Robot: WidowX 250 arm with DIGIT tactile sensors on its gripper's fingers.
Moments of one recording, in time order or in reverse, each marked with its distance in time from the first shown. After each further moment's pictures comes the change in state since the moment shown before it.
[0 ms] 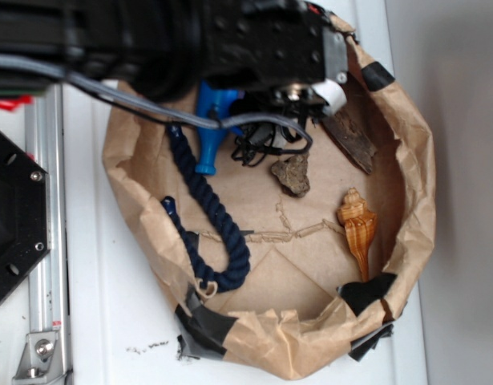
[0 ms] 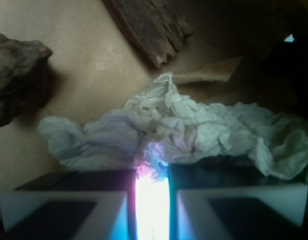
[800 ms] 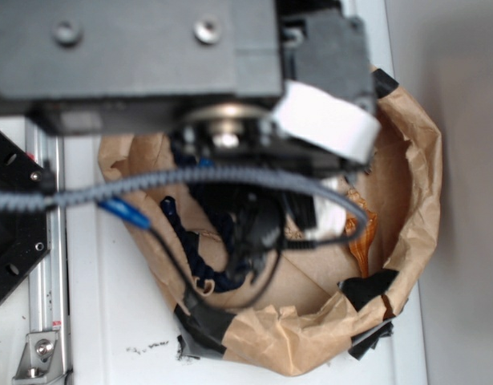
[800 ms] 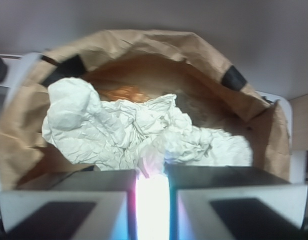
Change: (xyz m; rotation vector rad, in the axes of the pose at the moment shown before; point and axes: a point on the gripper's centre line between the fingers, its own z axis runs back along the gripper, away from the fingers) arm 0.020 -0.062 0.154 -0.159 -0.180 0.205
